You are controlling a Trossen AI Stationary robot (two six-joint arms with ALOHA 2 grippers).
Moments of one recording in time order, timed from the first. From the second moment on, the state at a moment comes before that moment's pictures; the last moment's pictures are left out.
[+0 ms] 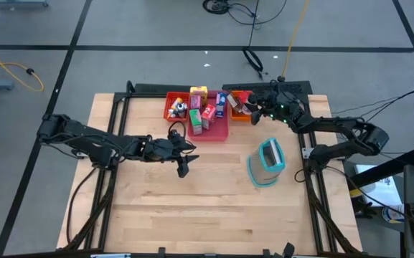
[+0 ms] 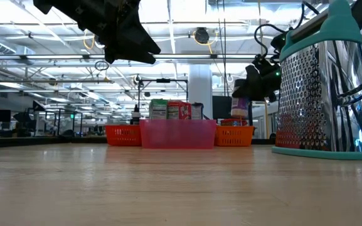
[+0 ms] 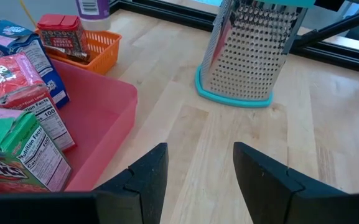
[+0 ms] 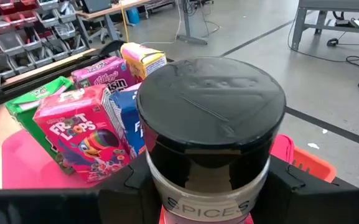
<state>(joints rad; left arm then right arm) -0.13 1.32 0.80 0.03 -0.33 -0.32 -0.76 1.31 0.45 0.61 -0.16 0.12</state>
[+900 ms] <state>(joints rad) -0.13 1.32 0.80 0.03 -0.33 -0.32 -0.77 1.52 0.42 0.81 -0.16 0.11</state>
